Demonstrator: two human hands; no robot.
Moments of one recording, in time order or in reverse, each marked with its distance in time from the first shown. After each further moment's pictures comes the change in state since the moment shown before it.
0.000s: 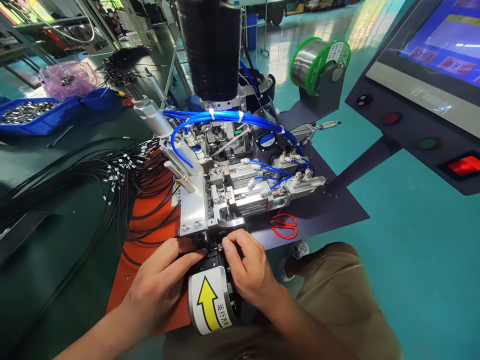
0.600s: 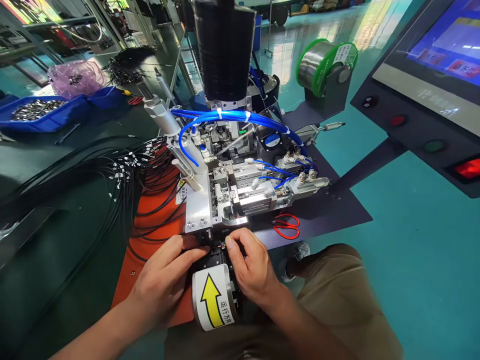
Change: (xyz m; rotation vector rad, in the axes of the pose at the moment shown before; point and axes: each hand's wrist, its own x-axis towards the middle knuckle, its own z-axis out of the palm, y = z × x) left_hand -0.001 0.002 -0.002 -0.062 -0.032 -0.053; right_hand 0.000 0.004 0.002 -0.017 0.002 0.005
